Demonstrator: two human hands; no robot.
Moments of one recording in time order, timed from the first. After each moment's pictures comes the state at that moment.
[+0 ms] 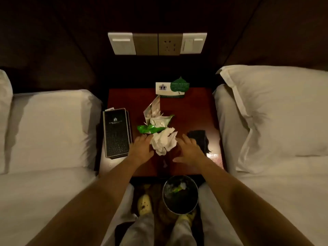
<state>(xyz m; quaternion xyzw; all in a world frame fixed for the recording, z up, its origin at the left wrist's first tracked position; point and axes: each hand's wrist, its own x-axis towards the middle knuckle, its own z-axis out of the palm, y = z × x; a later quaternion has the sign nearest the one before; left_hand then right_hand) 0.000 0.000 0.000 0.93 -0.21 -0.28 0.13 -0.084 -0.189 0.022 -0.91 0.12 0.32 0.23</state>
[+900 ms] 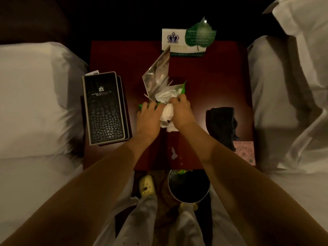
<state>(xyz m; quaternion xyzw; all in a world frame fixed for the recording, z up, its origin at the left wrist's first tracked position) 0.041 -0.037 -0.103 0.95 -0.23 -0.17 0.14 0.020 -0.157 -0.093 -0.93 0.16 0.17 0.27</state>
